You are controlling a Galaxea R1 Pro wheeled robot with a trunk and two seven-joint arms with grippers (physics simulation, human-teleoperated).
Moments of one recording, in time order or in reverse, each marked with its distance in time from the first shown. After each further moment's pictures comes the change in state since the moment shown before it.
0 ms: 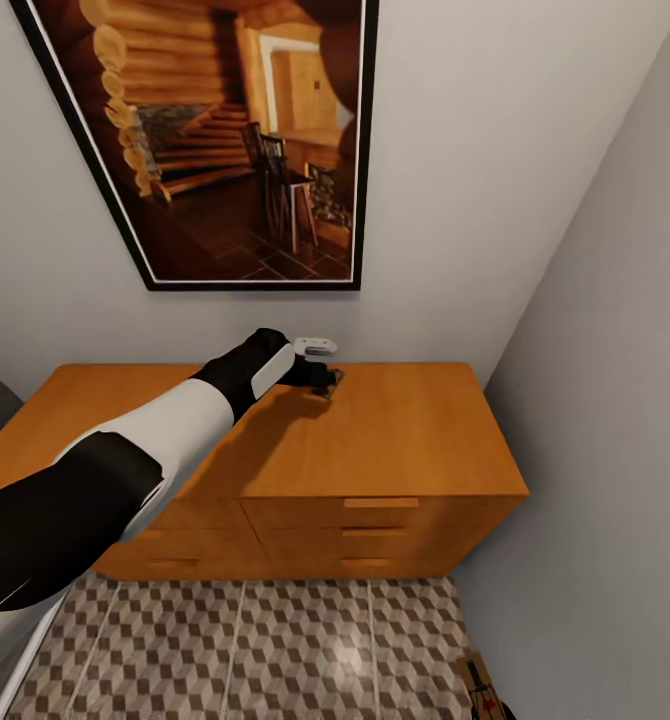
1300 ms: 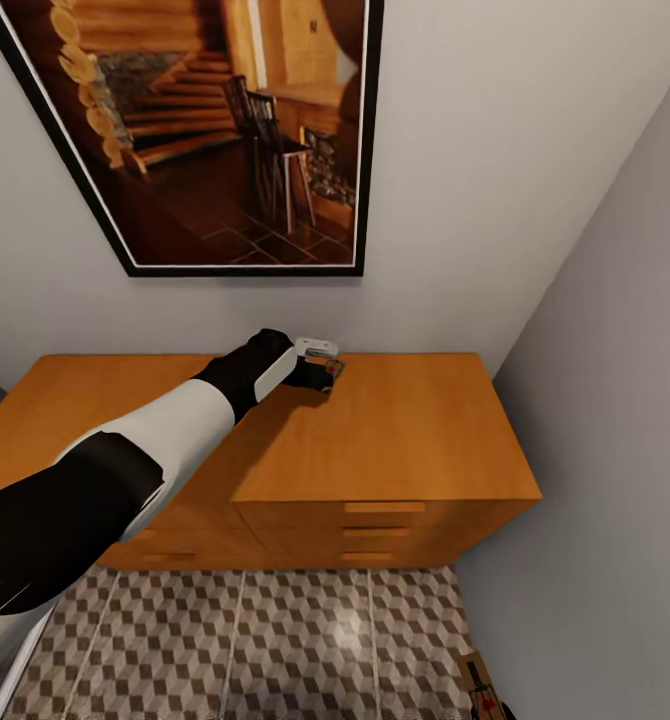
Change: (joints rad) left arm 0.000 0.000 -0.052 -0.008 -0.044 0.001 0.004; right arm 0.000 0.000 0.000 0.000 0.000 0.000 0.000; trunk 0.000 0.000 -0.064
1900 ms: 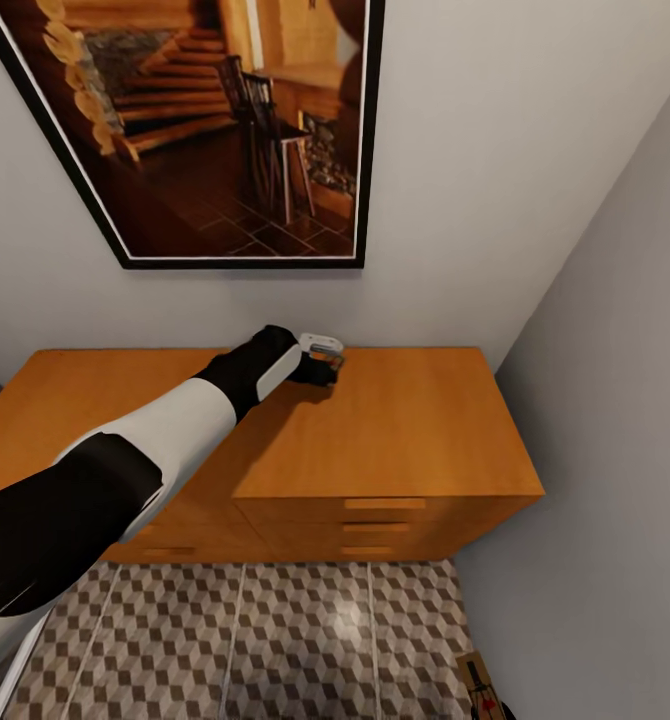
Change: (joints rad) left arm 0.000 0.000 -0.023 -0.045 -0.004 0.005 -0.001; right arm 0.000 0.000 0.000 0.000 0.000 0.000 0.000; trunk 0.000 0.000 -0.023
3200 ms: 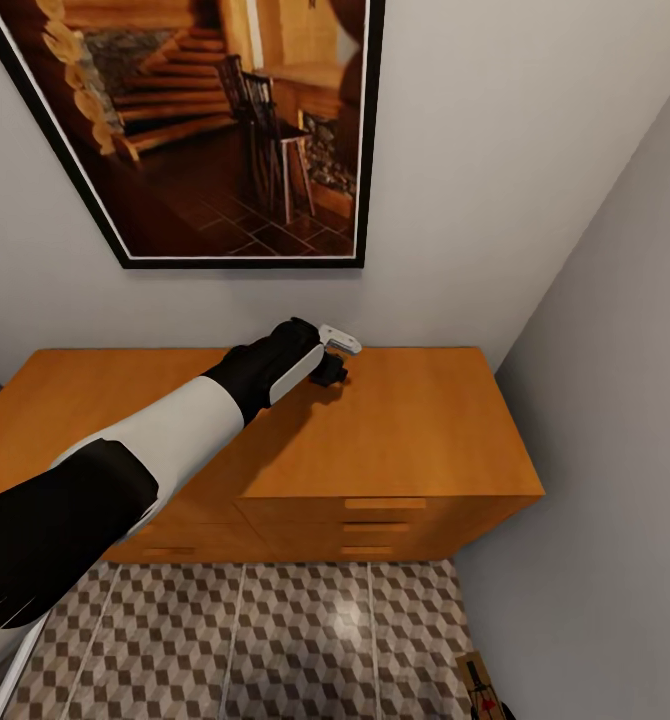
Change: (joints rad) left arm 0.000 0.000 -0.172 -0.170 -0.002 0.098 0.106; right arm 0.000 0.001 0.000 0.000 0.000 0.000 0.000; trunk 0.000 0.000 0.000
